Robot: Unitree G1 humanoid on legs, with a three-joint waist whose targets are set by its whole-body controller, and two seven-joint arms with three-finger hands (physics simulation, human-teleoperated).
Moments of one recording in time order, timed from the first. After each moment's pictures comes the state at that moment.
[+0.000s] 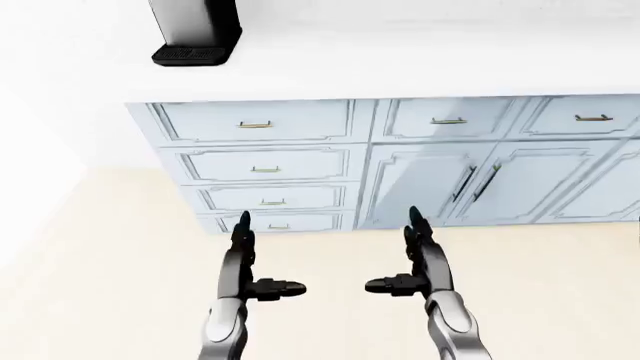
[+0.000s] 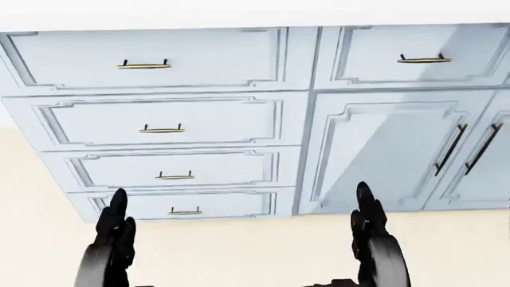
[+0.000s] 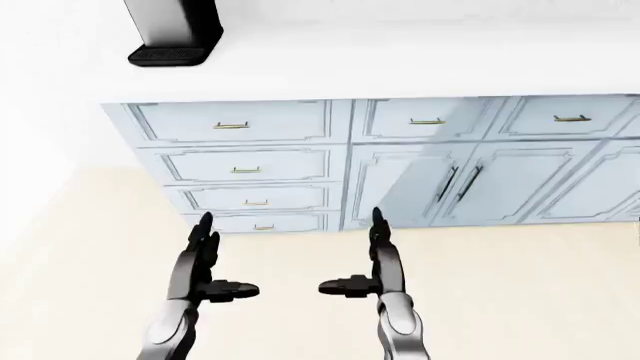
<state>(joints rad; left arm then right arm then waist) 0.03 0.02 0.04 0.09 -0.01 0.06 -0.04 0.03 -0.01 -0.04 0.09 0.01 0.06 0.04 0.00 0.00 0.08</state>
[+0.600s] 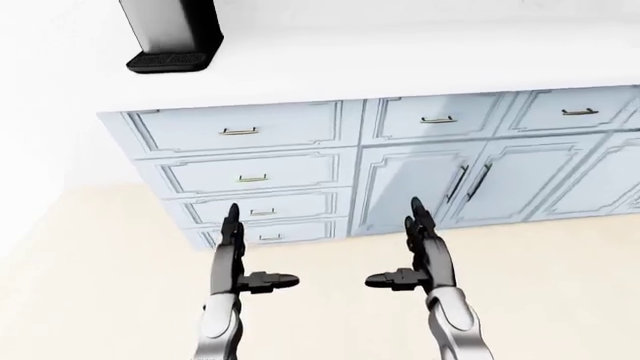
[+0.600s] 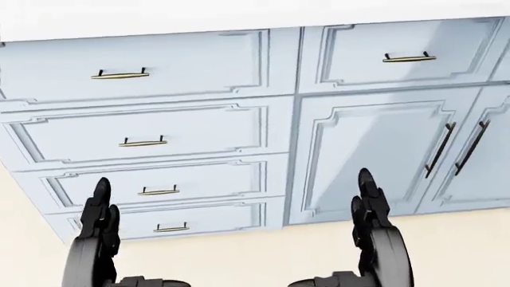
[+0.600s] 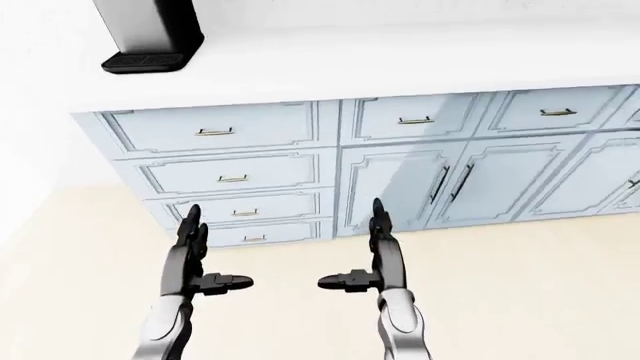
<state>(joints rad) -0.01 0.03 0.07 0.16 0.01 -0.06 0.01 0.02 -0.02 -0.04 0.07 0.02 0.00 0.04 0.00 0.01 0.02</state>
